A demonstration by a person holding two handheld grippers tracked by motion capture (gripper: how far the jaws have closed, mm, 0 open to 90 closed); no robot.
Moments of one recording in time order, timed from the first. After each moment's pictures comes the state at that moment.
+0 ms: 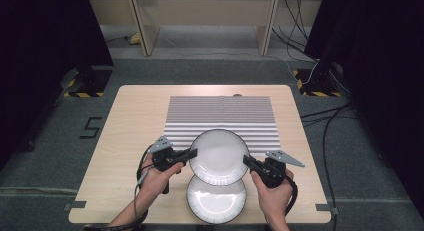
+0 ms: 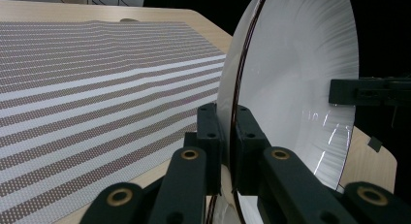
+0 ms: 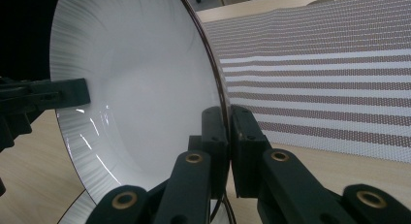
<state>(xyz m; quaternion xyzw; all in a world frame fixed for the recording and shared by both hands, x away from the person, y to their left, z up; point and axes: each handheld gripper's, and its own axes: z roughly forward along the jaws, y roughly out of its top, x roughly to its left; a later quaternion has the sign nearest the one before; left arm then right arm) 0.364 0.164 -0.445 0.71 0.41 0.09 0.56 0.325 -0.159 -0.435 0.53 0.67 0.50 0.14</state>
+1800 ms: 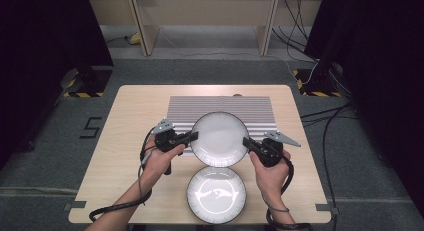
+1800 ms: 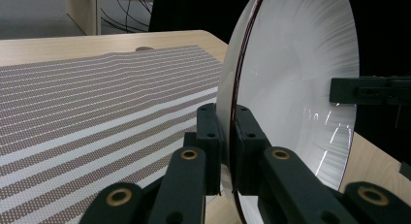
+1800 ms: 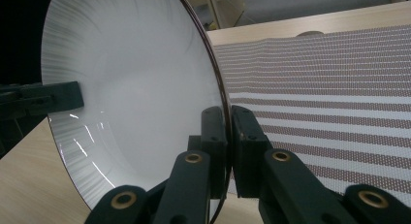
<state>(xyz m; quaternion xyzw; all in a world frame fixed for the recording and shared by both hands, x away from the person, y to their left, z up) 0.410 0.163 -0.430 0.71 0.40 0.11 0.56 0.374 -0.156 -0.422 0.53 0.66 0.51 0.16</state>
